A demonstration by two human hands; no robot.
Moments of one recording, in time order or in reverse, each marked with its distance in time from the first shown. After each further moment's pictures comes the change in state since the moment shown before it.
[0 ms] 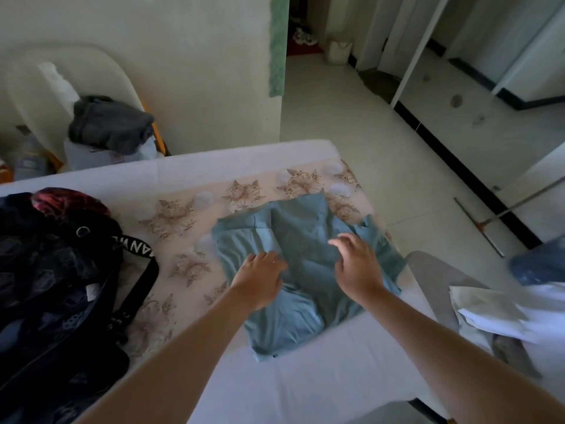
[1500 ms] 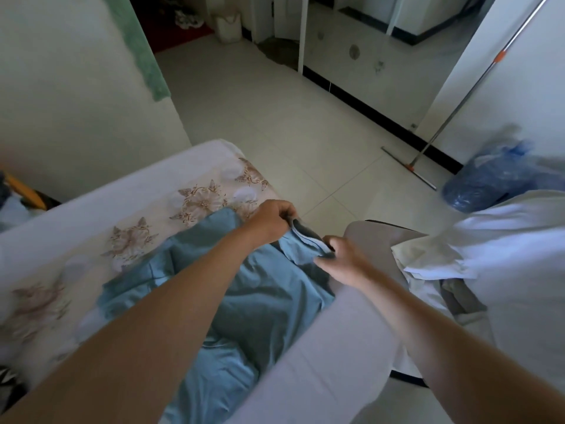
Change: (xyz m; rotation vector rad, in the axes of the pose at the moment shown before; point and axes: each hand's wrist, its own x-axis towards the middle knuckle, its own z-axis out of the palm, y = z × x) left_hand 0.241 0.161 -0.032 -0.776 -0.219 0.022; right_hand 0.002 0.163 -0.038 0.373 -0.202 0.613
